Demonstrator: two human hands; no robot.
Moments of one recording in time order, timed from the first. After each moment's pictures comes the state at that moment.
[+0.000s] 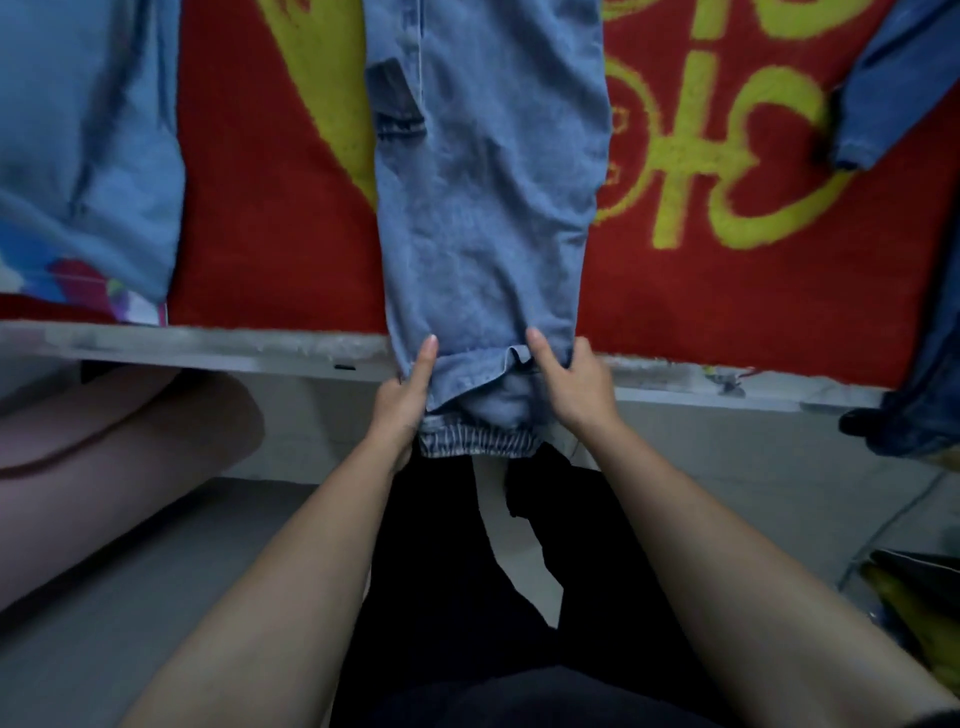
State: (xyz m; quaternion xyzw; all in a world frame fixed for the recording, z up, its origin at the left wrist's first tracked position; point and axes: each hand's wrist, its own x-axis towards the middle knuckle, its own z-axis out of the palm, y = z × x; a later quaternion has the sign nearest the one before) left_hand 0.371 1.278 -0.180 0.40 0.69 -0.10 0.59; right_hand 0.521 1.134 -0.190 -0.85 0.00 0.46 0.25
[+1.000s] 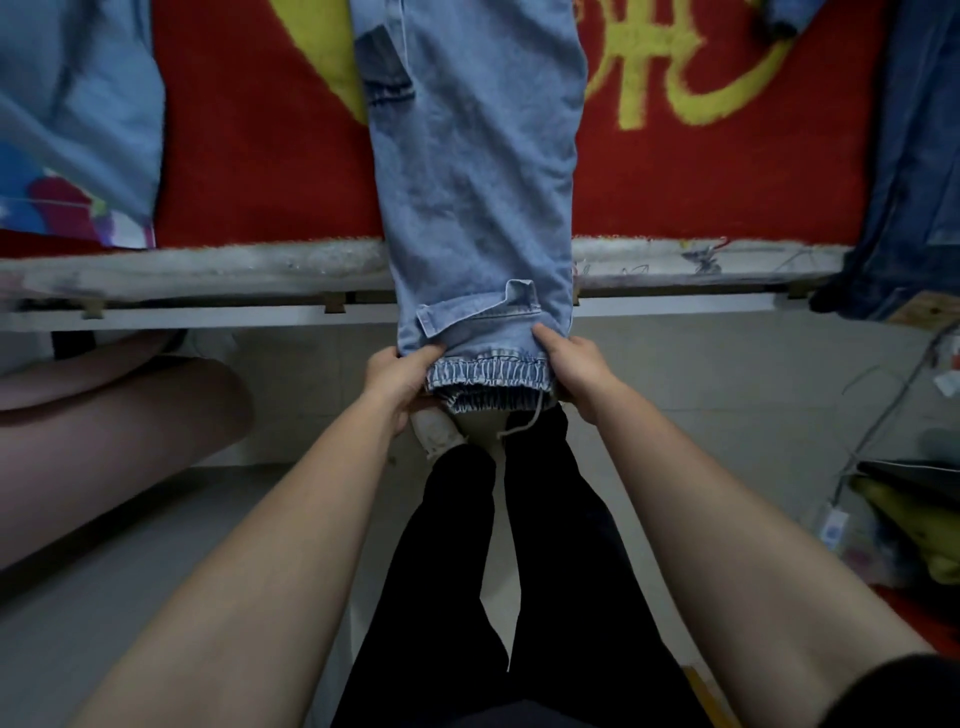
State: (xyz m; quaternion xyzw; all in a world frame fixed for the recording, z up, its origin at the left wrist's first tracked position) left_hand 0.300 1.219 -0.143 0.38 0.67 -0.12 0.63; right_hand 0.426 1.064 -0.166 -0.76 0.20 0.52 0.34
